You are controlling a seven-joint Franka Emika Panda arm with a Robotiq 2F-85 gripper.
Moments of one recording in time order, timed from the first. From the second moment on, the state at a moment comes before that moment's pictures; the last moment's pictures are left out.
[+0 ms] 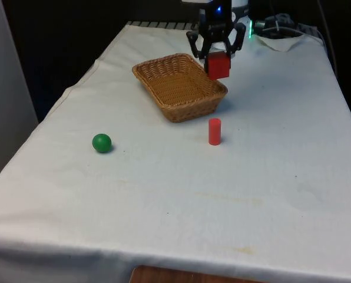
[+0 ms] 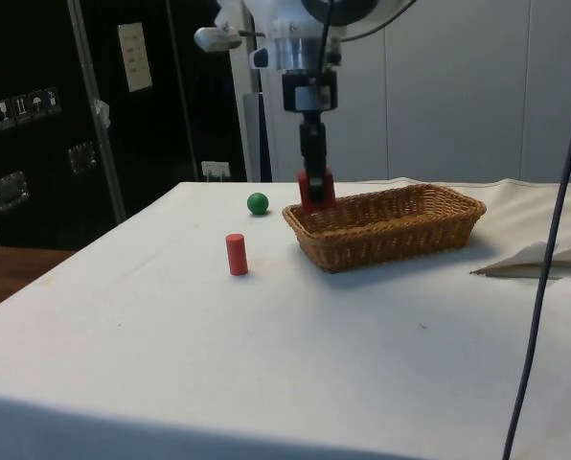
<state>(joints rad) 0.52 -0.01 -0.59 -2.51 0.12 2.52 -0.51</state>
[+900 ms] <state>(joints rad) 0.52 0.03 -0.73 -2.54 0.12 2.58 -0.70</state>
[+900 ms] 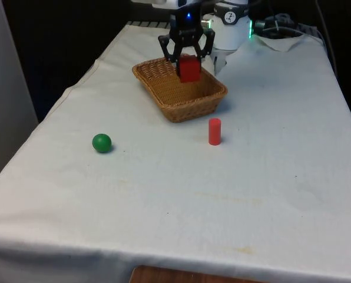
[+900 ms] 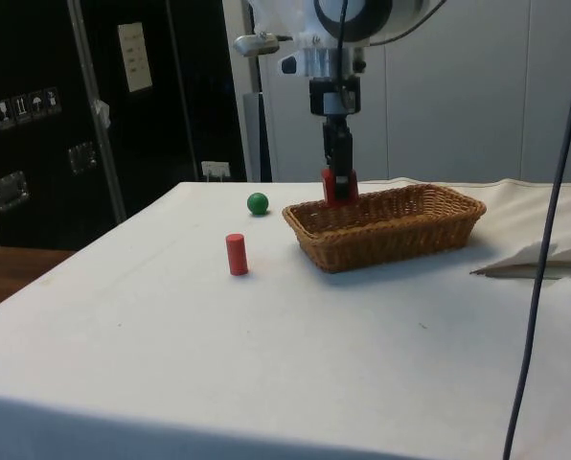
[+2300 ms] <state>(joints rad) 0.51 0.27 -0.73 -2.58 0.24 2.77 -0.87</state>
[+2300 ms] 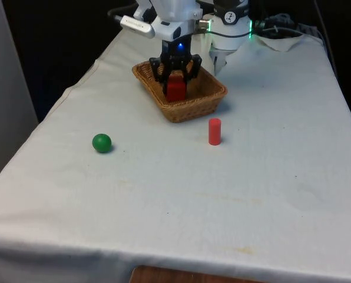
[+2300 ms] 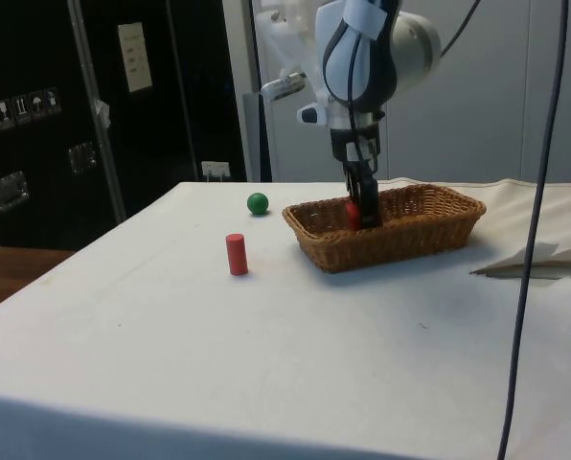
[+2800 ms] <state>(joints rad) 0.51 0.27 -0.73 -2.58 0.24 2.77 -0.87</state>
